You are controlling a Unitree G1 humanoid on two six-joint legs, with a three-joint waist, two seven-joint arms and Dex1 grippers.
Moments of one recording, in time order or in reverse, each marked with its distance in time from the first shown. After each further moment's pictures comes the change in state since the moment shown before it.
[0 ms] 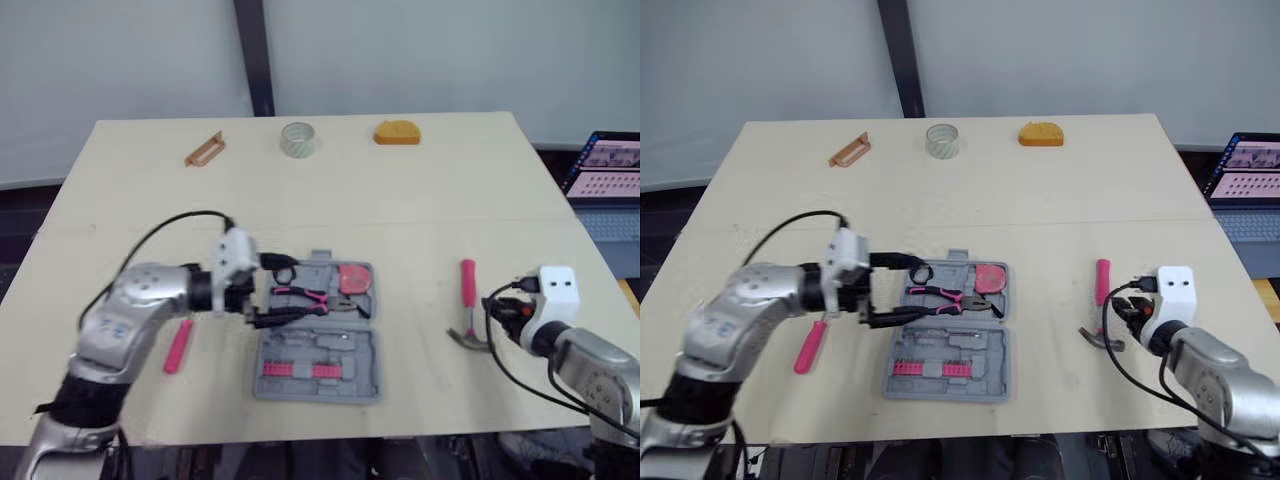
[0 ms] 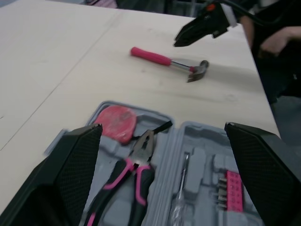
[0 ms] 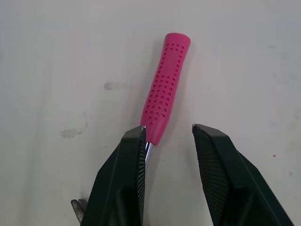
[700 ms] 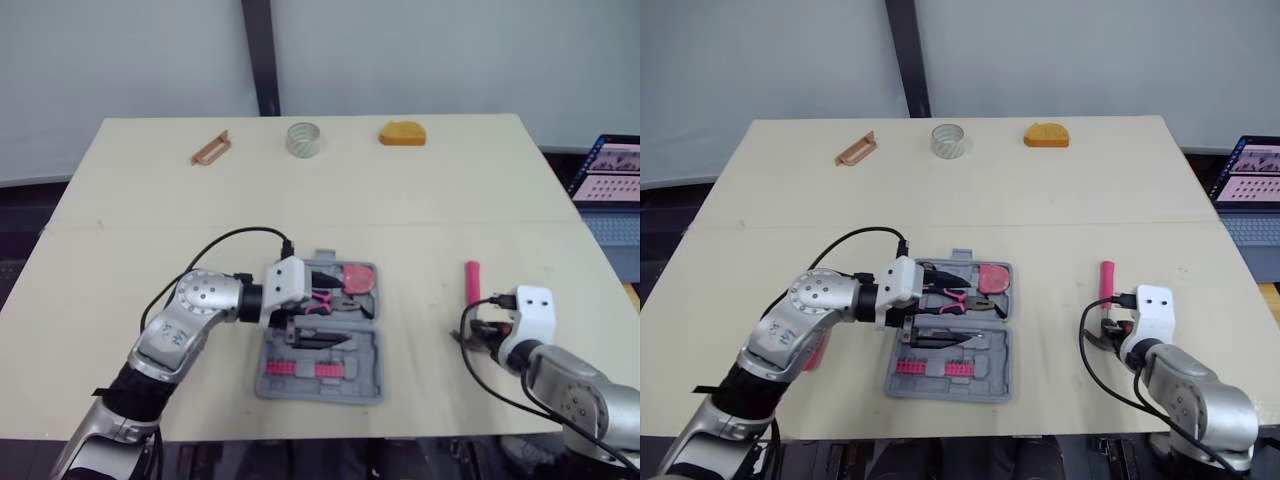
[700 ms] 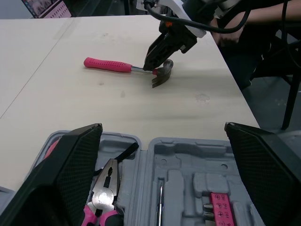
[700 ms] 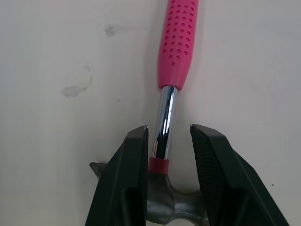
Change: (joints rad) left arm -0.038 -0.101 -0.161 0.051 0.138 -0.118 -0.015; right arm 0.026 0.133 0.027 -0.079 -0.069 0.157 -0.130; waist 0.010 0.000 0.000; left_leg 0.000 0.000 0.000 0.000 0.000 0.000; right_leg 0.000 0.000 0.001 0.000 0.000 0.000
